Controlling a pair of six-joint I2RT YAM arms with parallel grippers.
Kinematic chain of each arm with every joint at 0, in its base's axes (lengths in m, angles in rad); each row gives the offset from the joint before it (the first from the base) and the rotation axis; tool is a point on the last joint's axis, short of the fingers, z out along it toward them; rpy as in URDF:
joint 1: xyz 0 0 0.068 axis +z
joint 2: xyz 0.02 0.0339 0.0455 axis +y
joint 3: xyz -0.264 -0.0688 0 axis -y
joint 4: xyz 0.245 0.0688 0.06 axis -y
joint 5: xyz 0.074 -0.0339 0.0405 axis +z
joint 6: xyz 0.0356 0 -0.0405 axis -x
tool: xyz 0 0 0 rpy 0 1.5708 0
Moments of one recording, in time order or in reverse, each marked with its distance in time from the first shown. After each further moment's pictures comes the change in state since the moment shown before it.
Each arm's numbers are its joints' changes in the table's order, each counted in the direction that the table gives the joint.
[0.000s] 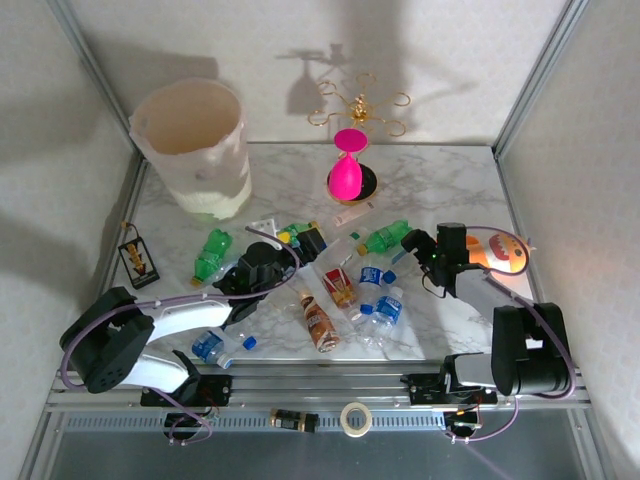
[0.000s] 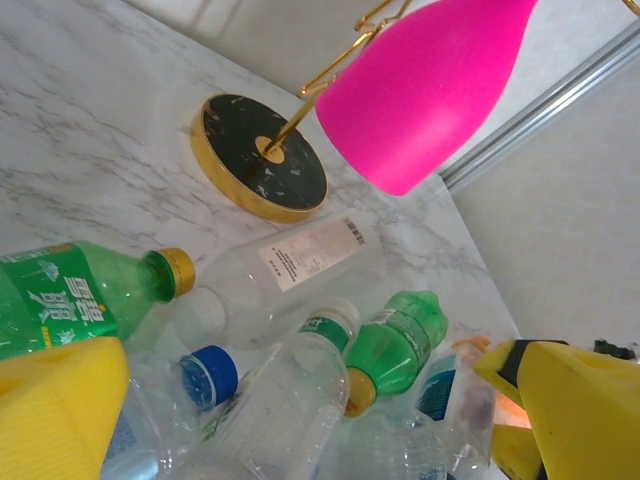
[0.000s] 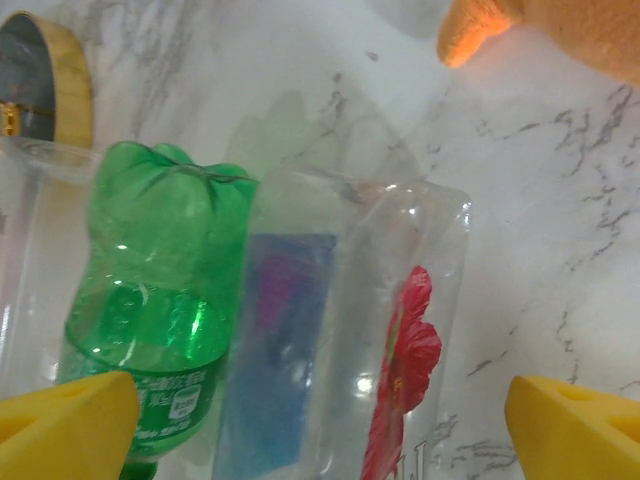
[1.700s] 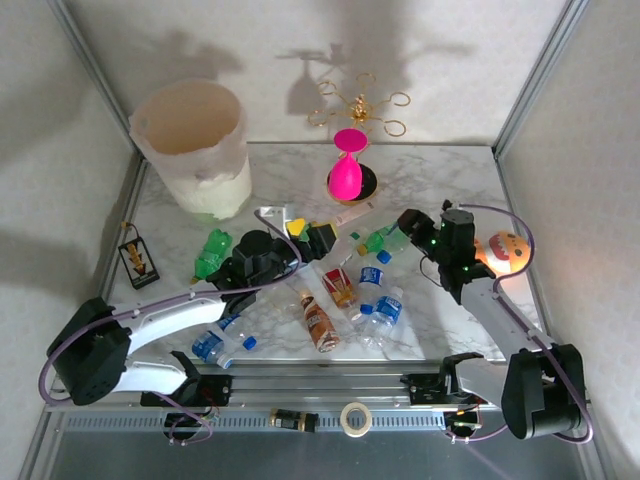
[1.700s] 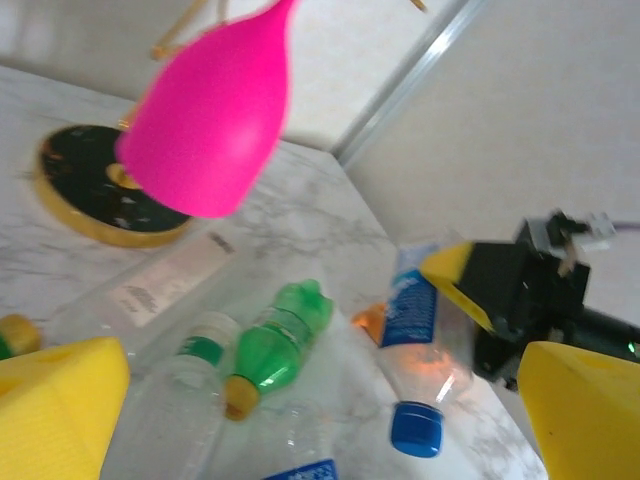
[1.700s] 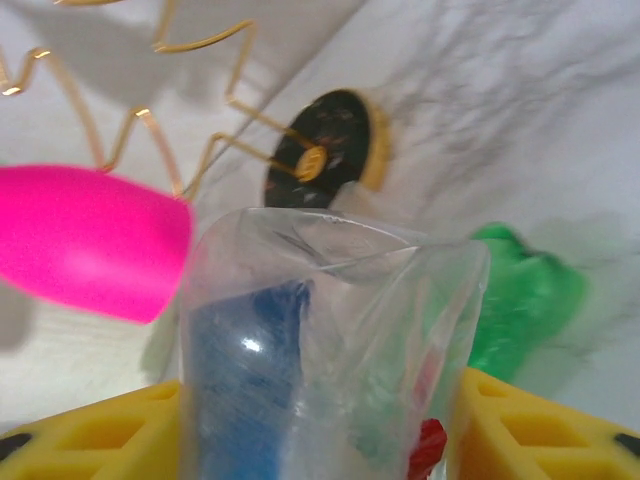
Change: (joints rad) left arm -0.012 -0.074 0.131 -0.097 -0.229 -0.134; right arm 0.100 -0.217 0.077 0.090 0.079 0.075
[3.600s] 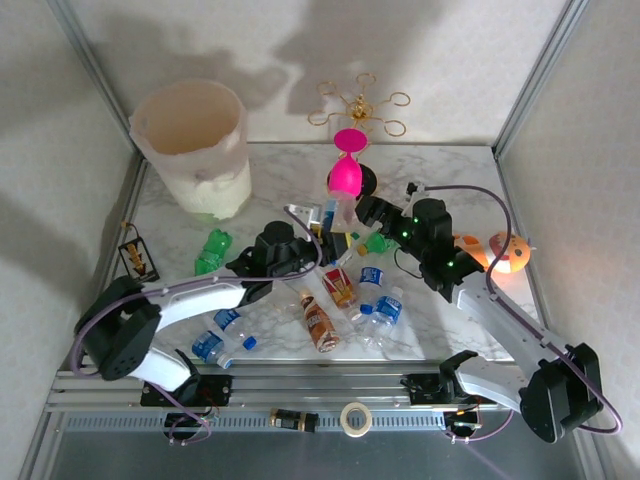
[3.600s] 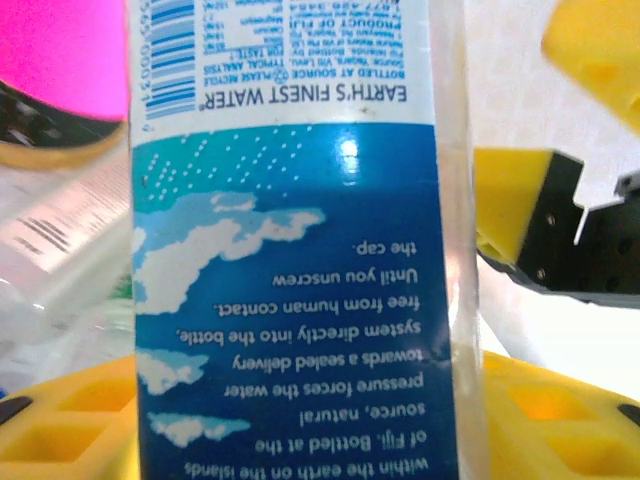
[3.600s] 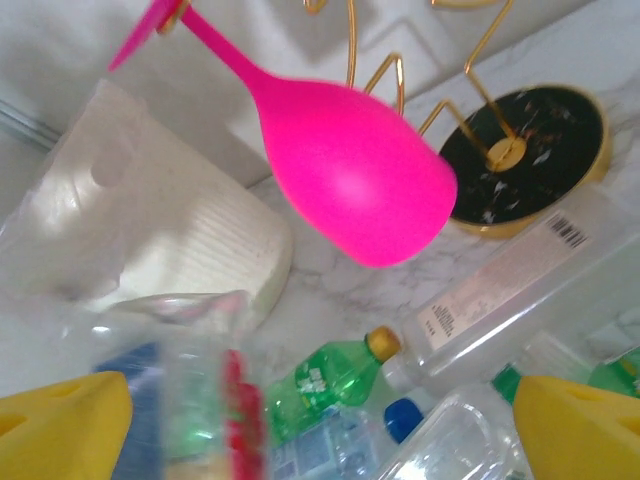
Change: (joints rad) left arm 0.011 0.126 0.093 -0.076 -0.153 -0.011; right arm 0.282 -0.026 0.175 -0.071 -0.146 0.069
